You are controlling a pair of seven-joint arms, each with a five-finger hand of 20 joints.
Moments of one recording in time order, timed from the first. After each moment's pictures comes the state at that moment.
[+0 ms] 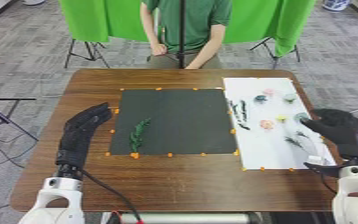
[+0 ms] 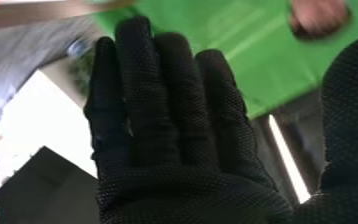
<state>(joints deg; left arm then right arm) 120.6 -73.3 -94.0 -118.4 67.4 2.1 13.5 -121.5 -60.2 103.5 -114.6 -115.8 17.1 9.7</state>
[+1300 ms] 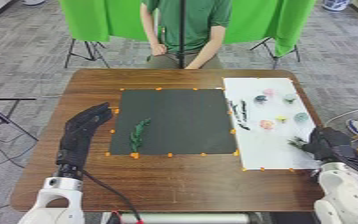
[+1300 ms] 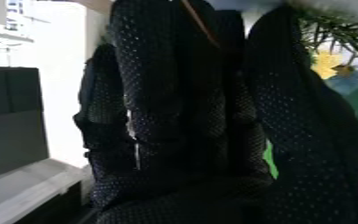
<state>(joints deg) 120.7 -73.3 -93.9 -118.7 67.5 2.1 13.0 -114.9 -56.2 94.1 -109.0 -153.0 -1.8 27.6</state>
